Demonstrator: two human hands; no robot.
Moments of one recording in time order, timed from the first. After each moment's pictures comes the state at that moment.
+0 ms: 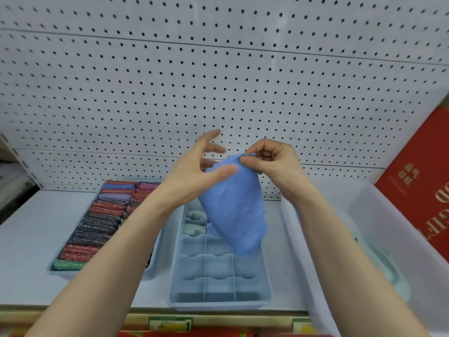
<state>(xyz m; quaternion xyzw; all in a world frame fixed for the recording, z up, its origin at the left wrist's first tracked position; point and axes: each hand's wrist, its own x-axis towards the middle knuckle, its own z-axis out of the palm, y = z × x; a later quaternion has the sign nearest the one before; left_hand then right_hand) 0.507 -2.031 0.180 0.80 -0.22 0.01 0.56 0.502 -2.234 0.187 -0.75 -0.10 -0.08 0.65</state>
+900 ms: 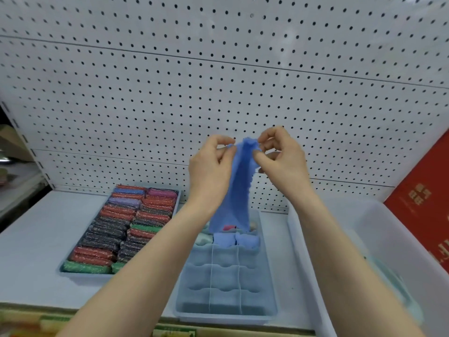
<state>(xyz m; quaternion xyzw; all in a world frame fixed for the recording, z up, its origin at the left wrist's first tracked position) 0.510 -2.062 0.189 0.77 -0.06 0.21 0.60 0.509 -2.207 0.212 -0.83 -0.07 -0.23 0.50</state>
